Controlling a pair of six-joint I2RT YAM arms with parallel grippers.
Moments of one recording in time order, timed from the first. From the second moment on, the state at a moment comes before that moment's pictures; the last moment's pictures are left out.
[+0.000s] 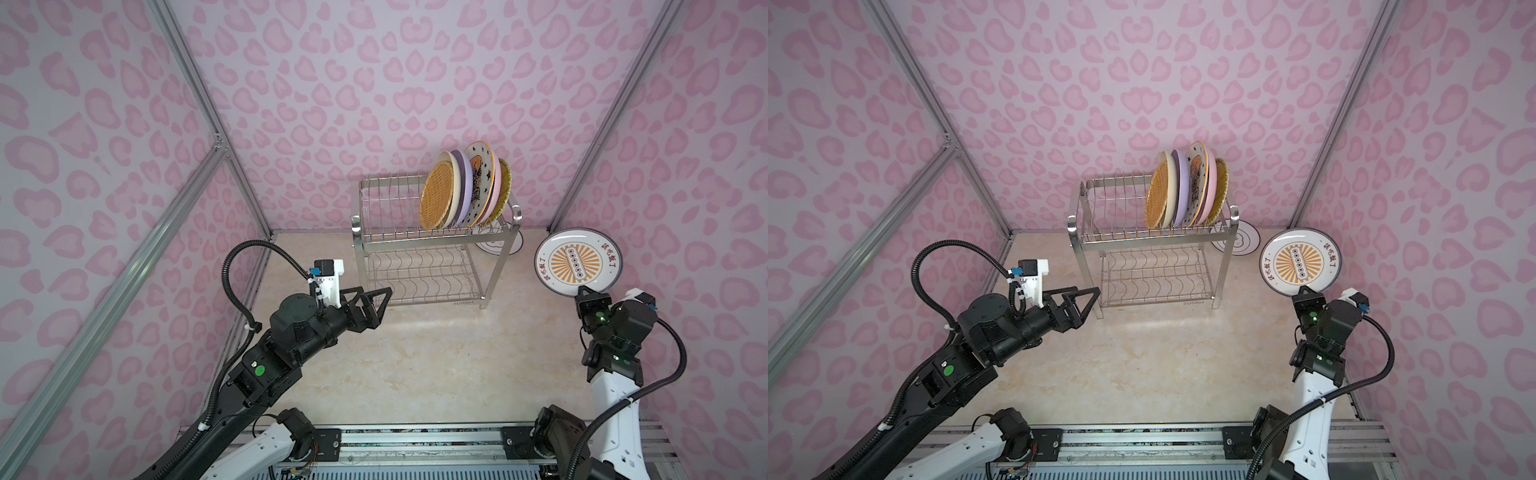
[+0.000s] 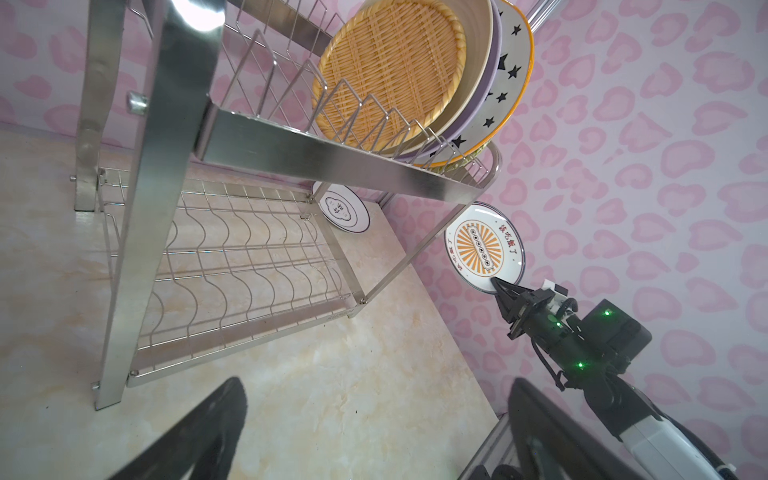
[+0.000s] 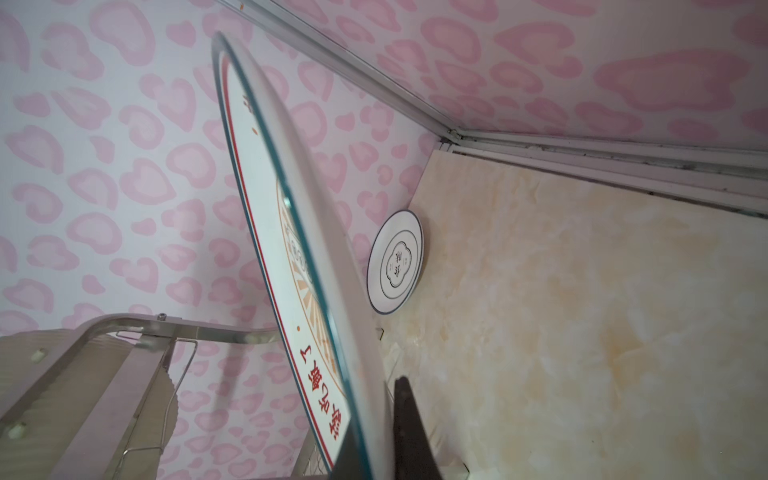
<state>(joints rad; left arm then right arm) -0.70 0.76 0.95 -0.36 0.05 -0.65 -0.55 0.81 0.60 -0.09 -0.36 0.99</state>
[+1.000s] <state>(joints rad) -0.70 0.81 0.99 -0.35 0.12 -0.68 -0.30 0.71 1.16 -0.25 -0.16 0.72</state>
